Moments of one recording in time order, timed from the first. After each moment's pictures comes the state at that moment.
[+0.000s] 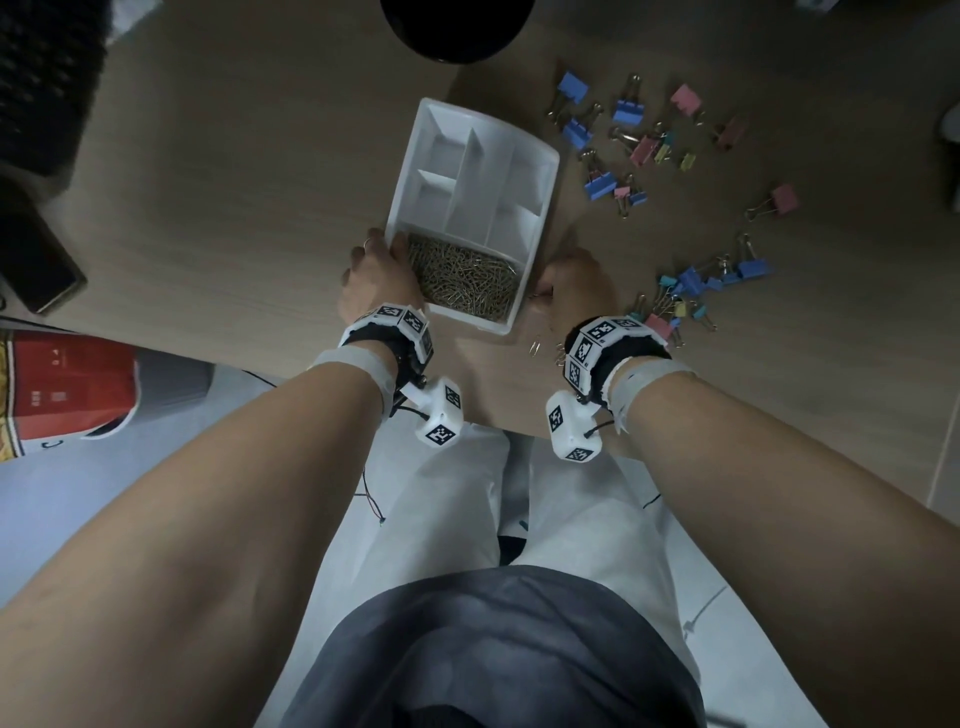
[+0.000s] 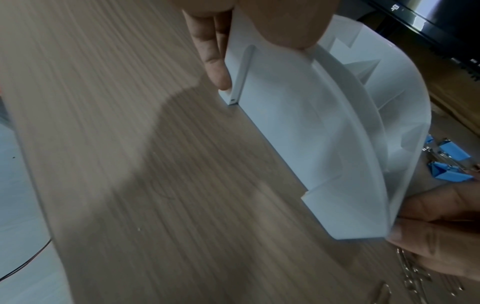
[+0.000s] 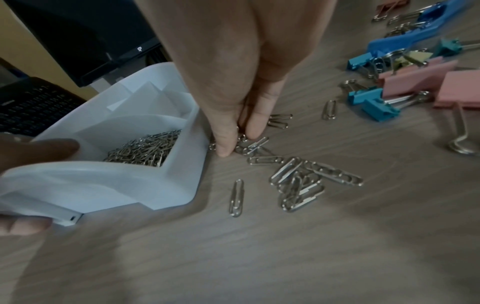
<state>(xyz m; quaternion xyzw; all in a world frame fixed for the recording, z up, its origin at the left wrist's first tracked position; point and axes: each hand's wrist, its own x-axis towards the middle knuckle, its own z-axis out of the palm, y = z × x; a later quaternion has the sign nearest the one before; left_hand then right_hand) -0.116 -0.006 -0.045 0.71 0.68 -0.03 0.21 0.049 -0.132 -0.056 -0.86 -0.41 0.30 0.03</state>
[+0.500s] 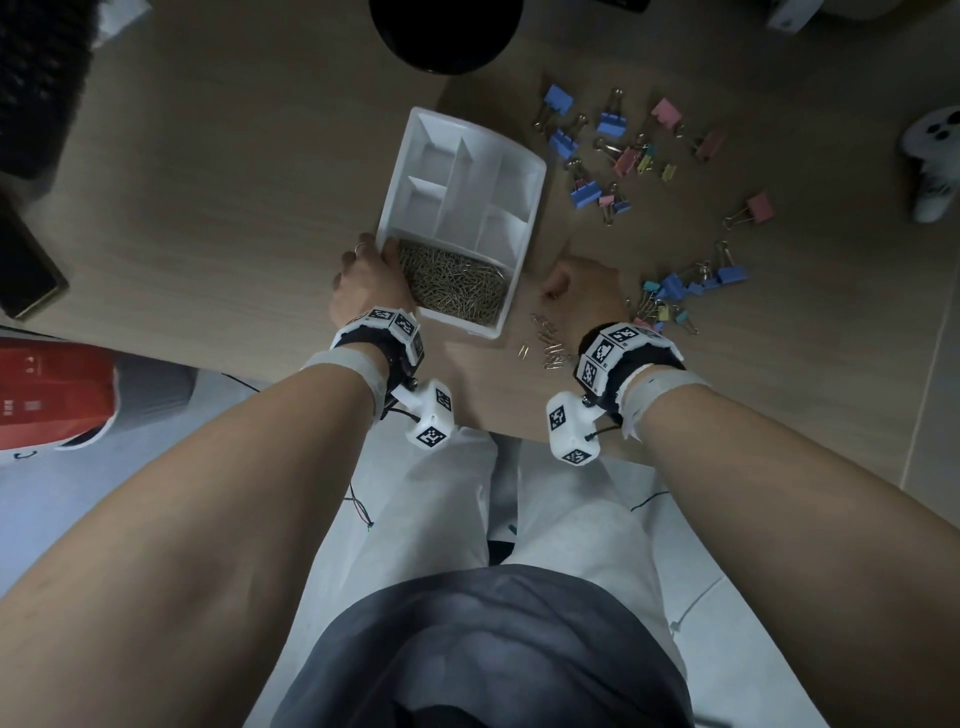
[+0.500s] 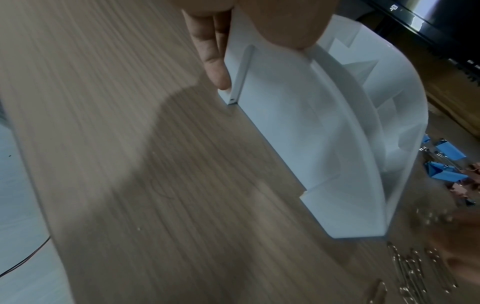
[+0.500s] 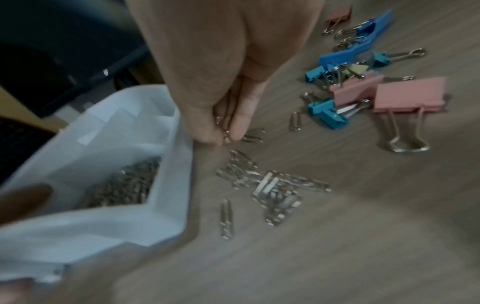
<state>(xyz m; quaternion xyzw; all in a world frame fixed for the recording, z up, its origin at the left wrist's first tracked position) -0.116 -0.005 -0.044 0.70 0.68 -0.03 0.22 0.058 -0.148 -0.033 -0.87 -0.33 0.32 0.17</state>
